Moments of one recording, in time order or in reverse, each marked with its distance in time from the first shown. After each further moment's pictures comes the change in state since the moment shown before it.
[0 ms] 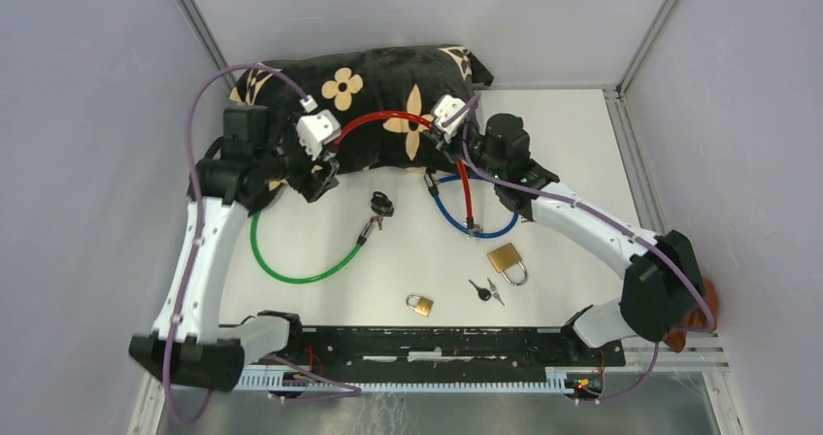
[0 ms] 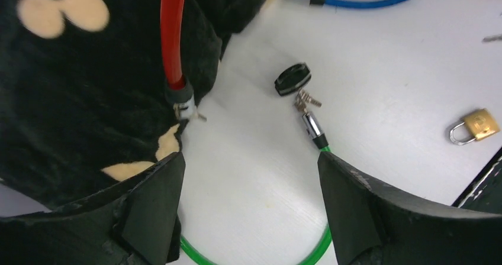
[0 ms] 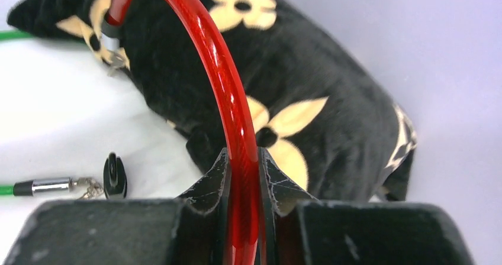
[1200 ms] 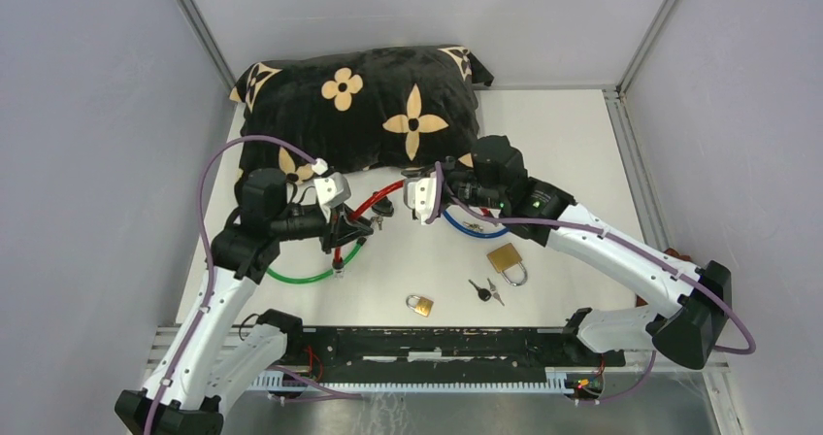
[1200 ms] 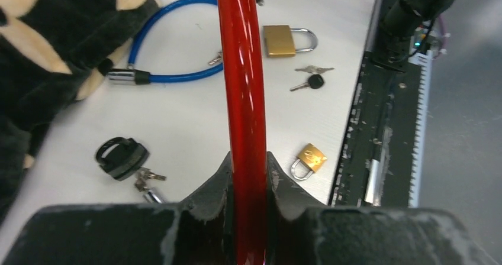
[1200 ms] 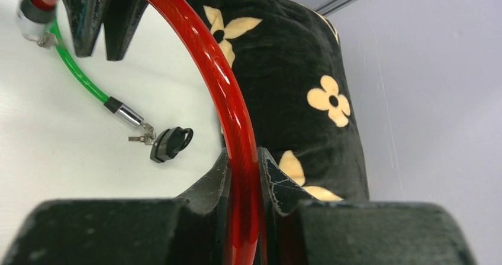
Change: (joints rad) left arm -0.164 -0.447 -0.530 0.367 0.439 -0.348; right arm 0.221 -0.210 0.060 -0.432 -0.208 -0.574
